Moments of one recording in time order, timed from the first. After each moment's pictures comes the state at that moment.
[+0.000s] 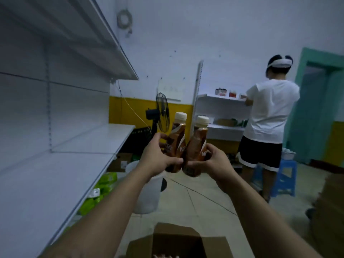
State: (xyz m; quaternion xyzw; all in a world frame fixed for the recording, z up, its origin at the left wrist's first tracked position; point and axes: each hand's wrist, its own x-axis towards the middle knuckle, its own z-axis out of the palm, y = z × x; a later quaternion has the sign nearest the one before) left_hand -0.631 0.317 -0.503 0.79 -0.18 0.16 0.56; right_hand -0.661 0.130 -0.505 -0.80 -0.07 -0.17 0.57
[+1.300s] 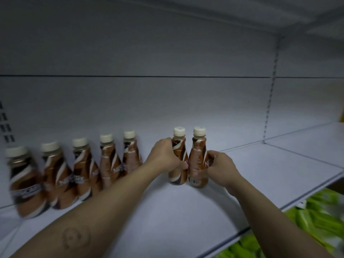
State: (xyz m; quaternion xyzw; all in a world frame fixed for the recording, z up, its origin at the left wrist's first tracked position) left_hand -0.835 0.615 -0.512 0.83 0.45 0.26 0.21; right_hand -0.689 0.523 -0.551 -0.72 -0.49 0.17 0.46
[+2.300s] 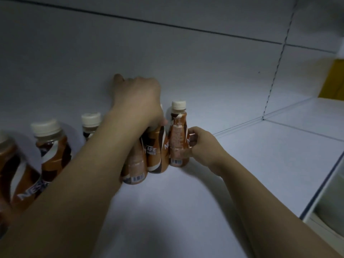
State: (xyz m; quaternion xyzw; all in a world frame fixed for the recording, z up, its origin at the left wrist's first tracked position) left_hand -0.875 0.678 -0.451 0.86 0.44 0.19 -0.19; right_hand -0.731 0.612 -0.567 -0.73 -0.47 0.19 0.47
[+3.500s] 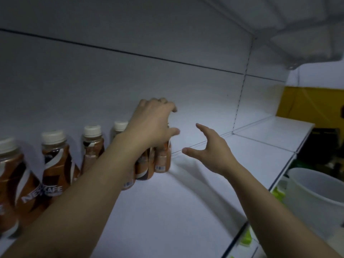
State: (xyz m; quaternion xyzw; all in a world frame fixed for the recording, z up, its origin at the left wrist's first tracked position) left_hand -0.872 0.645 -0.457 0.92 0.23 0.30 -0.09; right_hand -0.730 0.531 -0.526 -0.79 -0.48 -0.05 0.38
